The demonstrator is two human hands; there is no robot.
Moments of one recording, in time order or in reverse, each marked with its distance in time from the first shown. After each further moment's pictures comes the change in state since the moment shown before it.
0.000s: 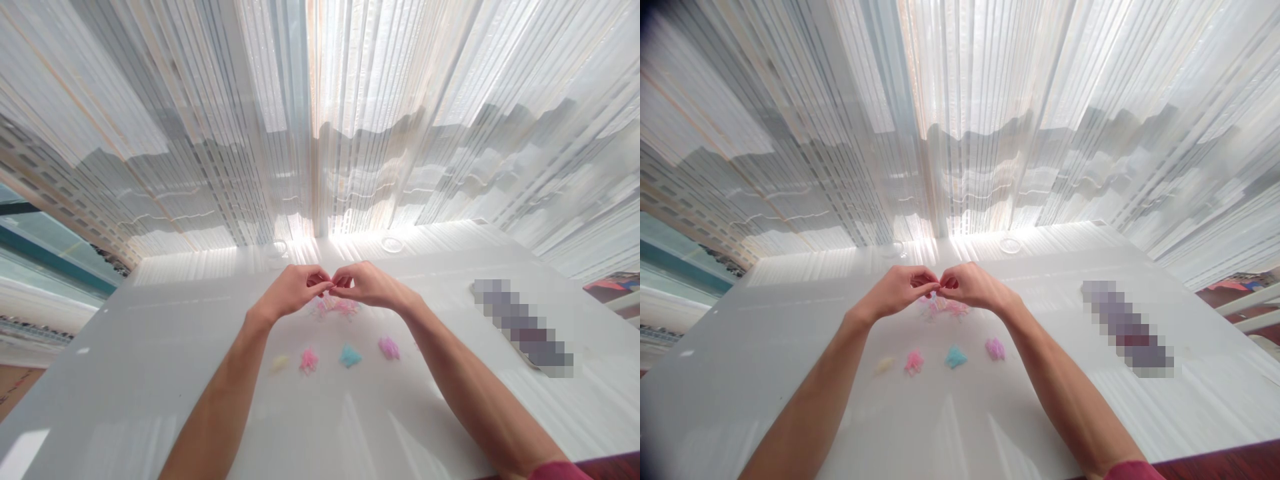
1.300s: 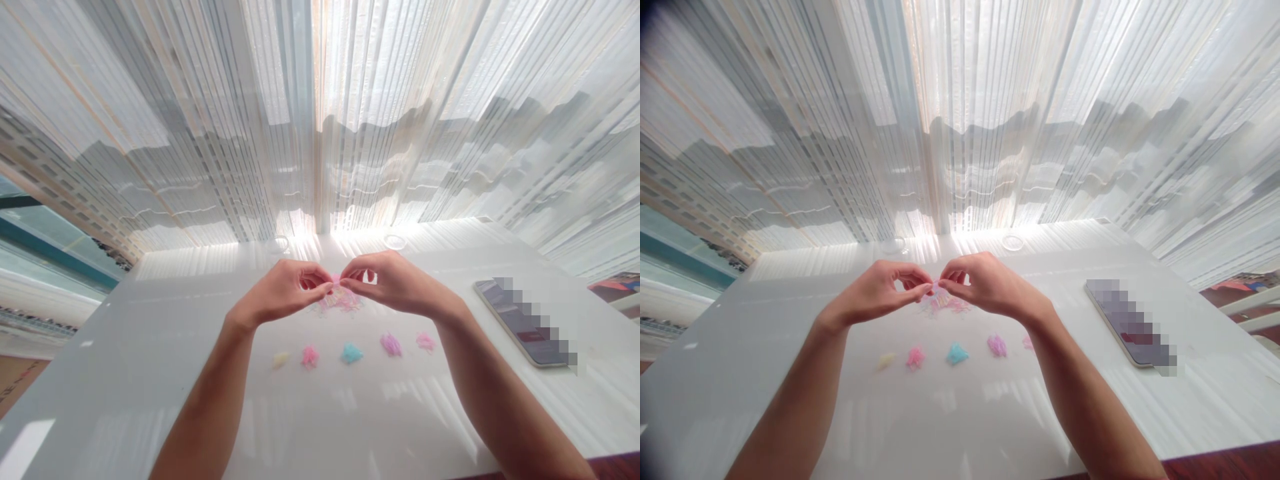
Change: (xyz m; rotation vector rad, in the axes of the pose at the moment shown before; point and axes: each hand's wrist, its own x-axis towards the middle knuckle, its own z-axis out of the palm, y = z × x) left_hand -0.027 0.036 -0.022 -0.060 -0.004 0.079; right_hand -0.033 -0.029 -0.025 -0.018 0.138 -0.187
